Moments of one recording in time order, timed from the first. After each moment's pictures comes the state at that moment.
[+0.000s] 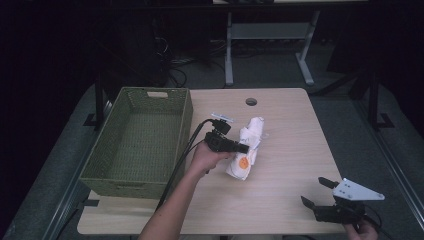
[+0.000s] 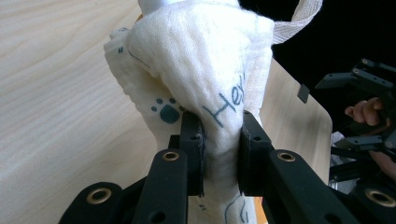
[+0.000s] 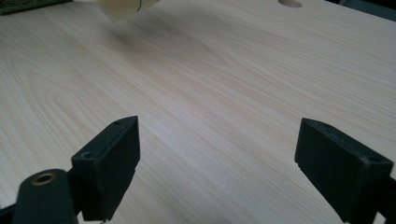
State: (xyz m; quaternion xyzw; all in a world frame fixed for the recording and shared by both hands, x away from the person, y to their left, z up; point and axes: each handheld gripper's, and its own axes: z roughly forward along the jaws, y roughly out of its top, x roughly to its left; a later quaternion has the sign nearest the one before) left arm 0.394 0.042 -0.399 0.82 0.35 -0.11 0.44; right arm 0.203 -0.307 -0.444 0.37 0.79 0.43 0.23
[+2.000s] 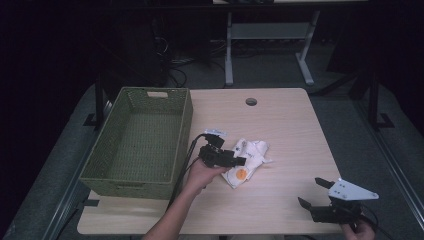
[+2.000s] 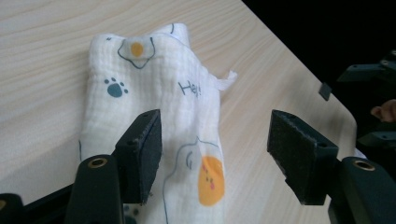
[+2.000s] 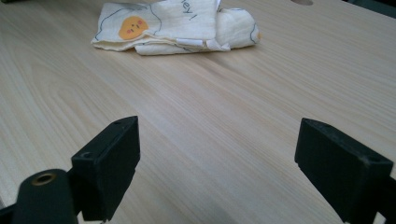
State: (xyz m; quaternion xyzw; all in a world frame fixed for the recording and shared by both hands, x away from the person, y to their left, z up) left arm 0.359 0.060 -0.423 0.80 0.38 -0.08 0.45; right arm 0.204 -0.298 -0.444 0.36 0.80 0.42 0.22
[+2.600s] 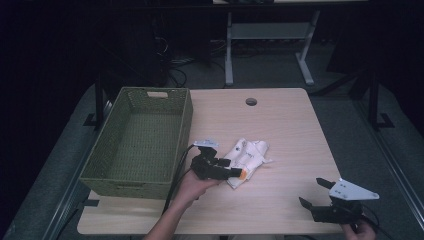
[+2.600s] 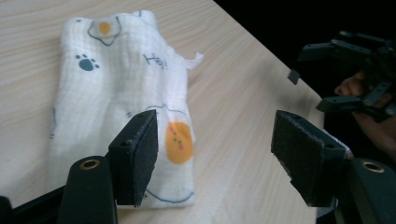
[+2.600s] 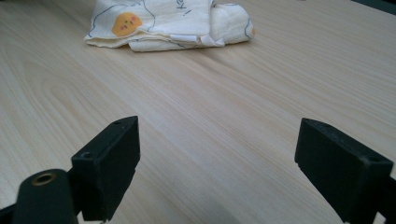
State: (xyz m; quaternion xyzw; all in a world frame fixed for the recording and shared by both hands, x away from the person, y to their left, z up) left arm 0.324 0.080 -0.422 0.80 0.34 -0.09 0.49; right arm 0.204 -0.301 -0.445 0.37 0.80 0.41 0.23
